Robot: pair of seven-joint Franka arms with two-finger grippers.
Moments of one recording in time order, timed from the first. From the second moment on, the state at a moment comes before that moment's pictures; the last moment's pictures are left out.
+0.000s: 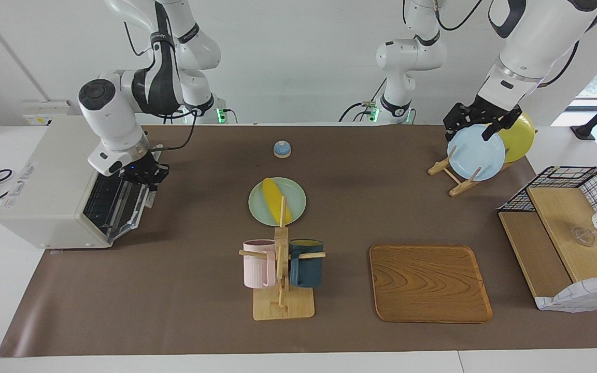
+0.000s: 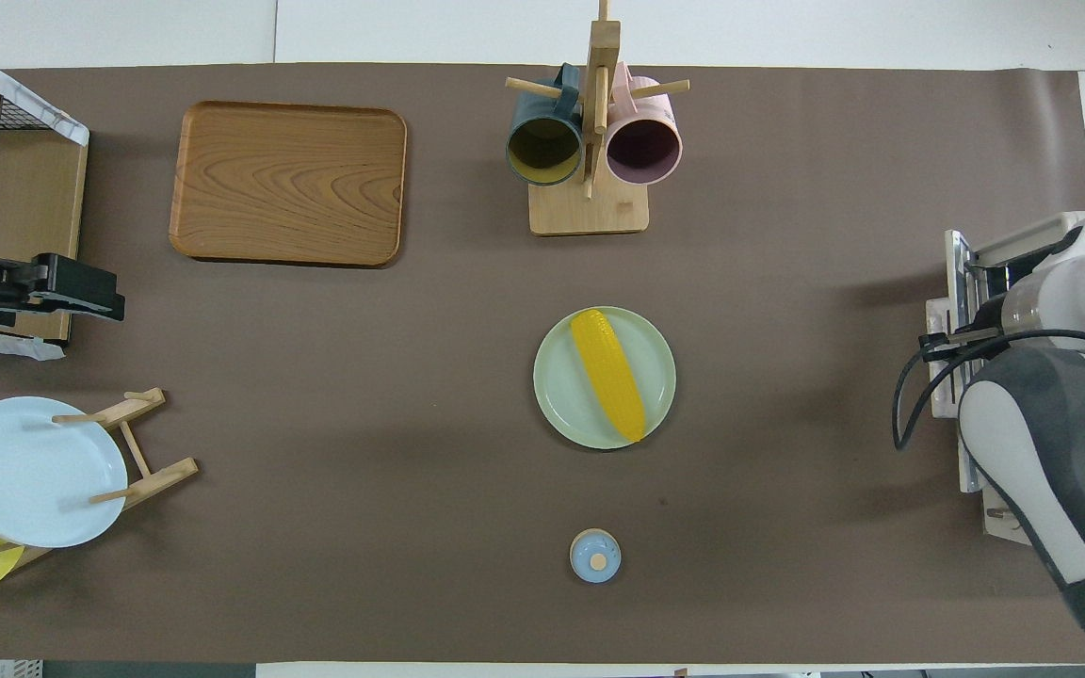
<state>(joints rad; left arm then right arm) -0.04 -0.02 -0.09 -1.60 -0.04 1.52 -0.08 -0.06 0.01 0.04 -2.18 -0.04 2.17 -0.09</state>
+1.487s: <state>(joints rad) -0.03 -0.02 -0.11 -1.60 -0.04 1.48 -0.08 0.13 0.16 0.04 -2.16 -0.06 2.36 0.17</state>
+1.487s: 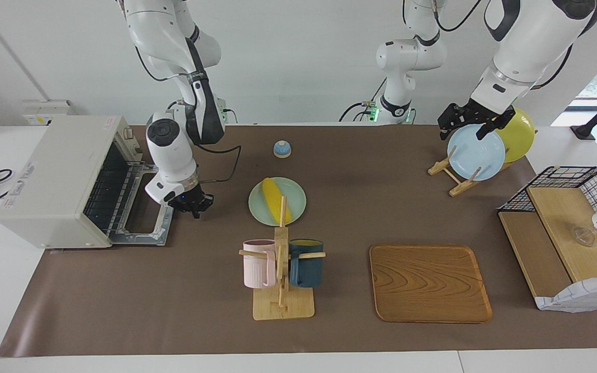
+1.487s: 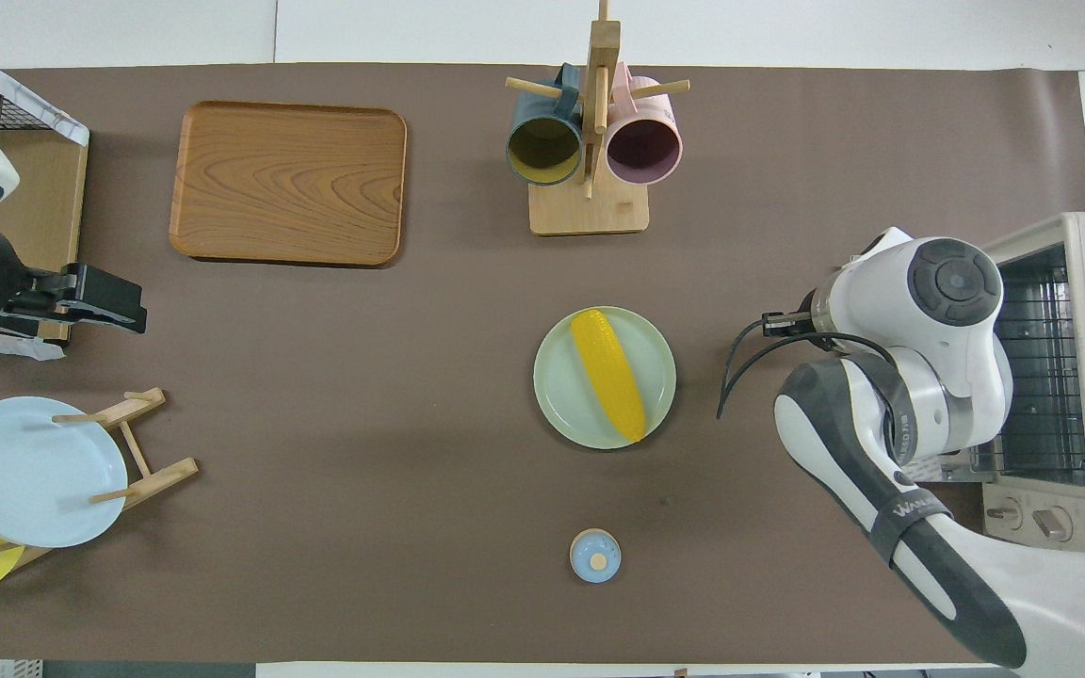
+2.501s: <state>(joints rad) -0.03 -0.03 -0.11 -1.60 -0.04 1.49 -0.08 0.51 0.18 0.08 -1.86 -0.06 2.02 0.50</state>
